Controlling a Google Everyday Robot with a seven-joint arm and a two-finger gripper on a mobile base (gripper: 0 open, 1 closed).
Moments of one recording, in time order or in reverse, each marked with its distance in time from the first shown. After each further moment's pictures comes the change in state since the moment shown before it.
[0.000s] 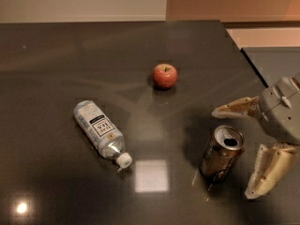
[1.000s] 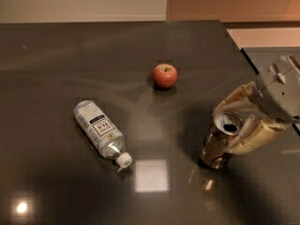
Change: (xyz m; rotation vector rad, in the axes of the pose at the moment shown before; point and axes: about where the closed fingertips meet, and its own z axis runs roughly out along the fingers) arm -0.006 -0.032 -0.016 0.059 0.007 0.056
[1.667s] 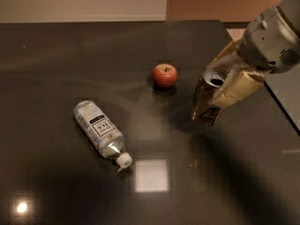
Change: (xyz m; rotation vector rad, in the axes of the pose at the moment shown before) arm -0.028 -0.077 -0.028 0.119 0.001 0.084
